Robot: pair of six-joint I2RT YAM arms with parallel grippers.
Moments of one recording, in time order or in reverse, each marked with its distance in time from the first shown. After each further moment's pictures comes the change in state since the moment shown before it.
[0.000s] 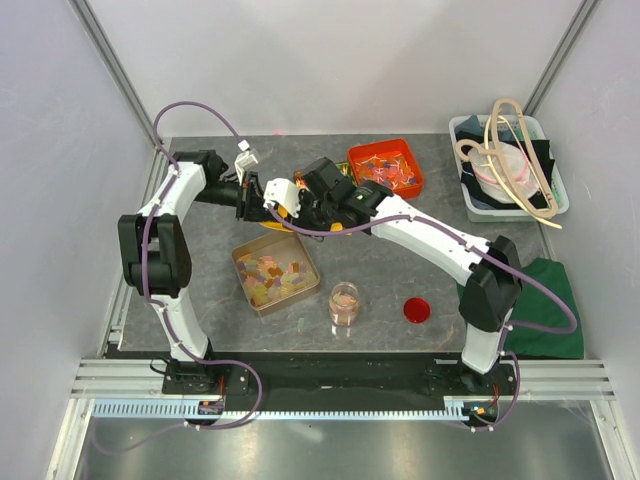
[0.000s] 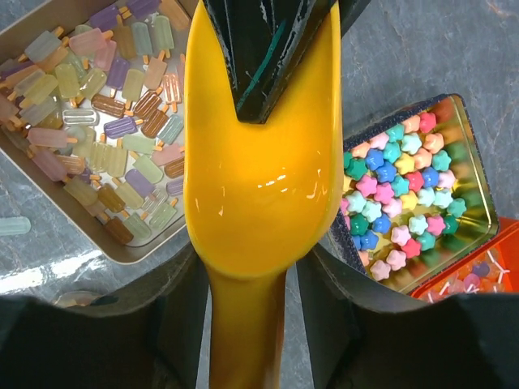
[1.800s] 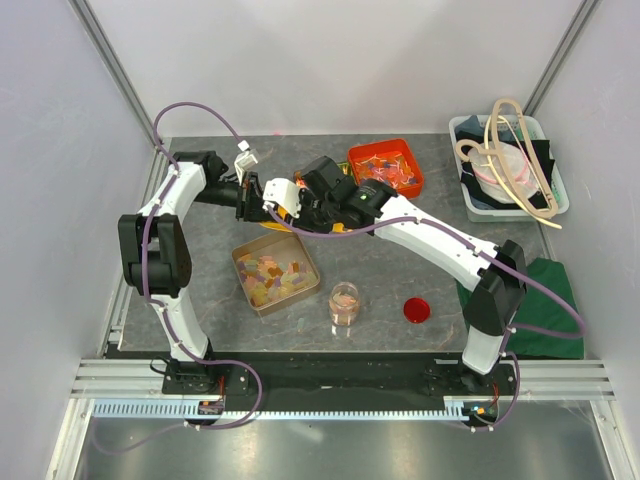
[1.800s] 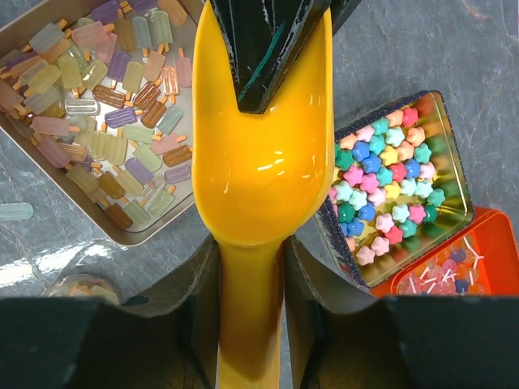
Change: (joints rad) left arm 0.000 0.002 0.000 -0.013 0.007 0.001; right arm 0.026 -0.026 0.039 -0.064 0.047 -0.016
